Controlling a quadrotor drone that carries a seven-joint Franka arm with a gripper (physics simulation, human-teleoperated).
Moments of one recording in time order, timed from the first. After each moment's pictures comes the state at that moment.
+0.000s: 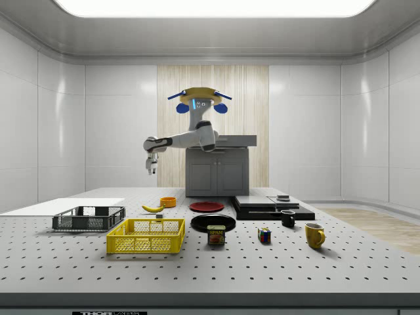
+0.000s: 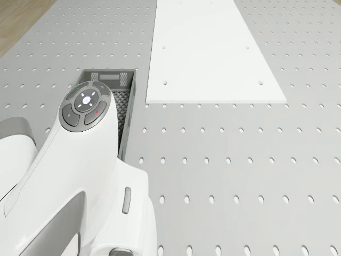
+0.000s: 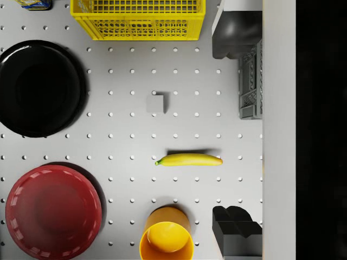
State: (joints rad) arm 1.03 -1.62 -1.37 -2.70 1.73 1.70 0.19
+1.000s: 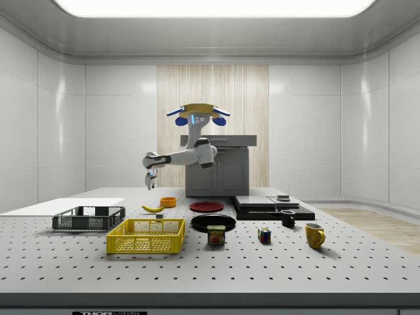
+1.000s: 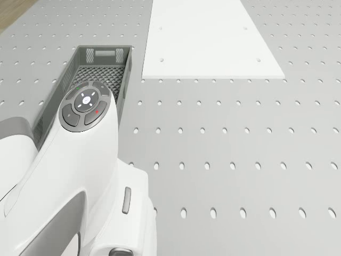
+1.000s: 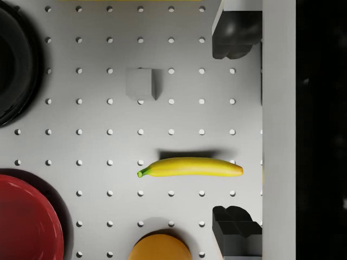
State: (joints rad) arm 1.03 -1.62 -1.37 -2.70 1.73 1.70 0.19
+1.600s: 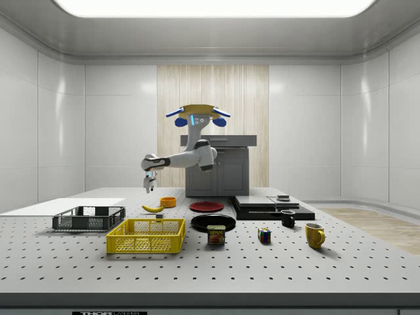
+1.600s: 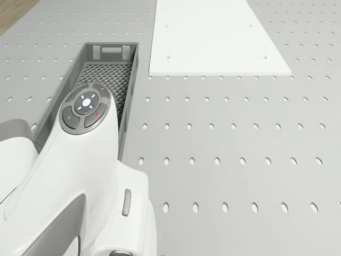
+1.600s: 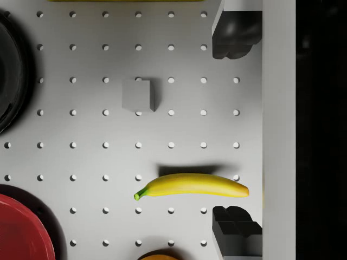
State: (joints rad) arm 1.03 -1.62 -1.35 -2.69 1.75 1.71 0.19
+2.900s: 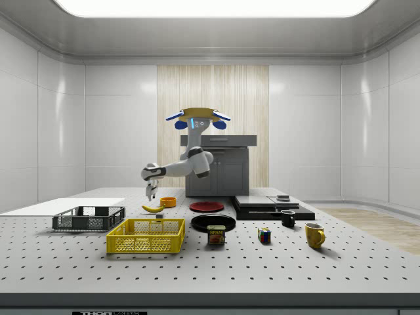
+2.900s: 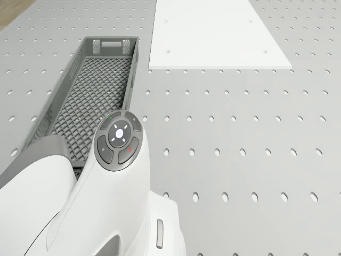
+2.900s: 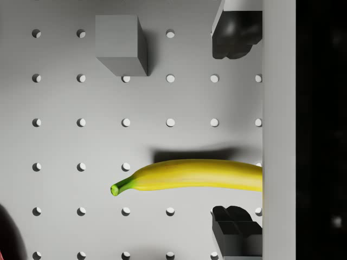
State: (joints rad) arm 1.16 -1.58 -1.20 -2.69 1.90 1.74 0.05
